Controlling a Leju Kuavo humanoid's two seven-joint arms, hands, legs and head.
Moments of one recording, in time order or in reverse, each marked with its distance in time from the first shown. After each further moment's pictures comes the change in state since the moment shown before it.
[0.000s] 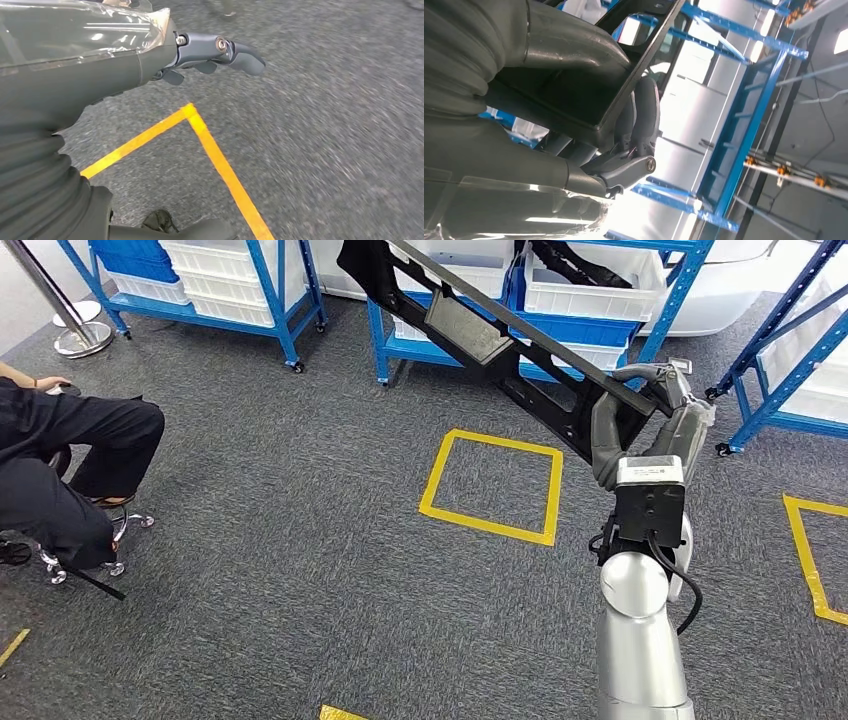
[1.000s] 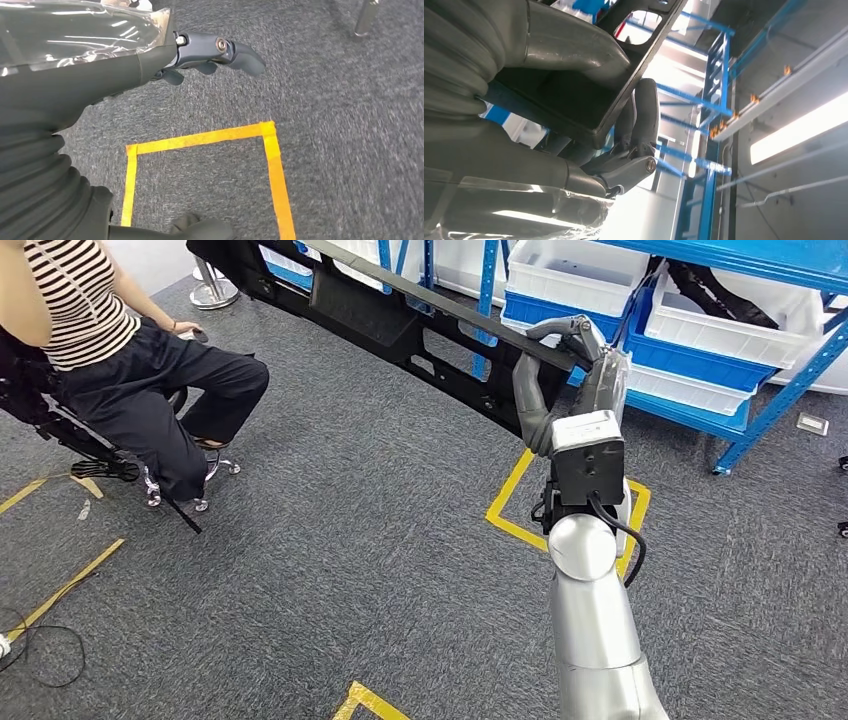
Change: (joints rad) left arm -0.010 -0.050 0.006 -0.010 0.089 0.131 0.104; right arm -0.146 0.104 0.111 0.130 -0.041 0.078 -0.021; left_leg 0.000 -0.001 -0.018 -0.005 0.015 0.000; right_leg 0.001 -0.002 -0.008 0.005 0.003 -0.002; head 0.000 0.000
